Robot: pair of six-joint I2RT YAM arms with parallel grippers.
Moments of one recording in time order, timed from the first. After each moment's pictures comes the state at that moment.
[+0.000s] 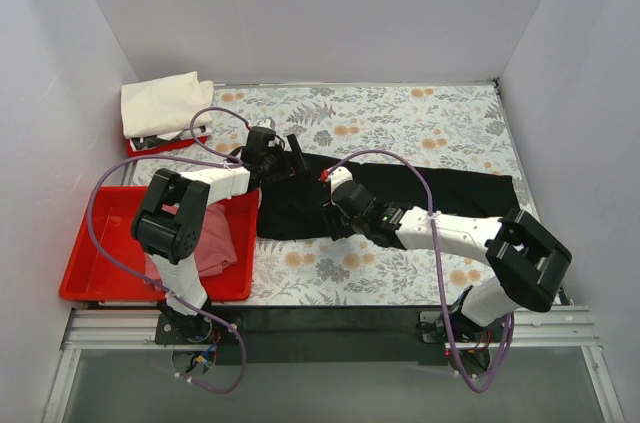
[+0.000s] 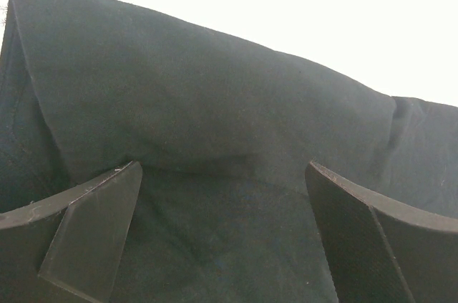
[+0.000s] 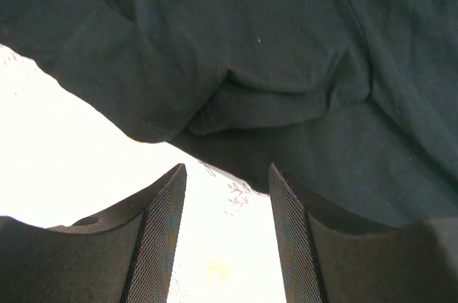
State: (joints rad) left arm -0.39 1.82 1.01 0.10 0.08 -0.66; right arm 0.98 1.50 0.83 -0.12 0.19 0.31
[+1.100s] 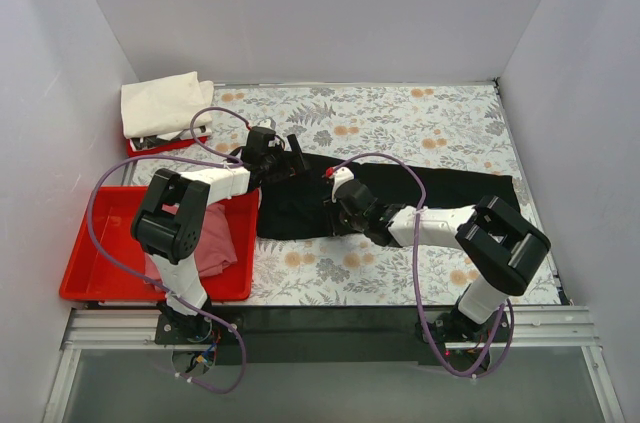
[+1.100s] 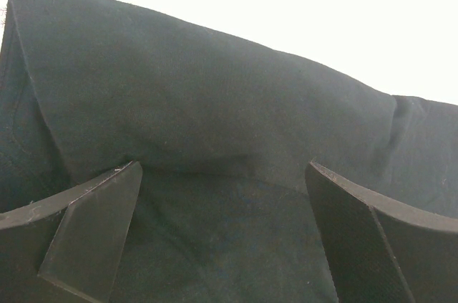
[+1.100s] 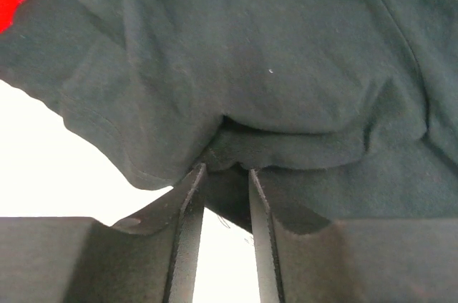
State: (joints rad) left arm -0.39 1.82 1.01 0.10 0.08 -0.65; right arm 0.91 1.63 0.75 0.17 0.06 0.40
